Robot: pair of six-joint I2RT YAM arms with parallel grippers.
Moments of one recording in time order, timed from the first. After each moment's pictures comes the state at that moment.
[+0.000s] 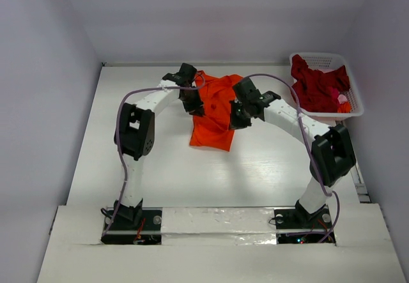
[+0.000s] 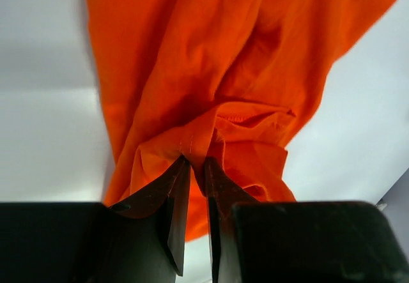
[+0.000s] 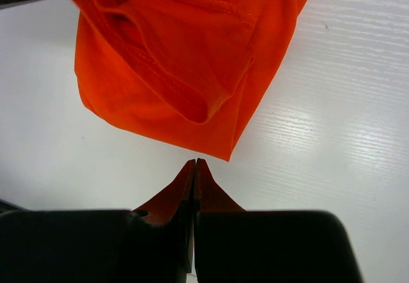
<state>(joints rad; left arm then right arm) -0.41 2.12 1.75 -0.78 0.26 -0.69 0.57 1.73 1.40 -0.69 -0.09 0.56</state>
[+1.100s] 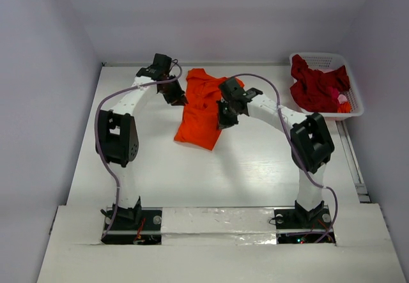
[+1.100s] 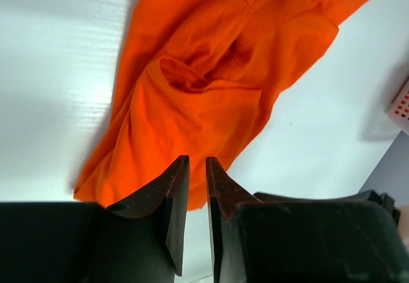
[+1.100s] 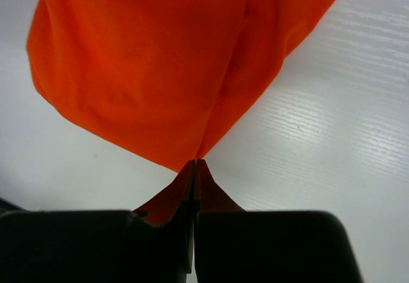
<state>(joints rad) -0.26 1.98 1.71 -0.77 0.27 -0.70 0.61 1.94 1.55 -0.67 -0.15 0.55</state>
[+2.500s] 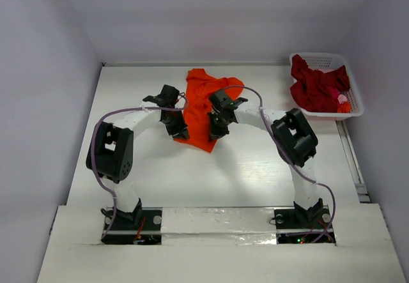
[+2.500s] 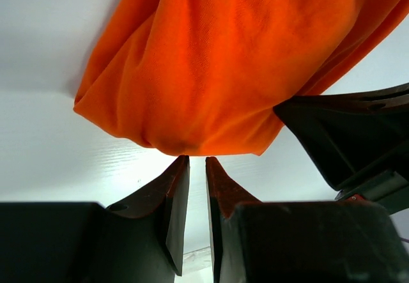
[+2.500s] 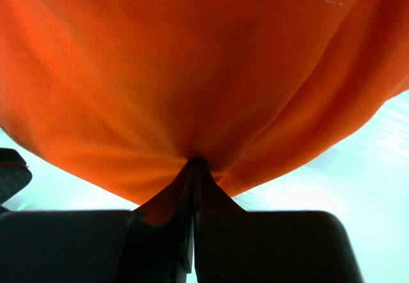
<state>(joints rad) -0.37 1.75 1.21 -0.69 0.25 -0.69 0.66 2.12 1.56 -0.60 -0.20 0.55</state>
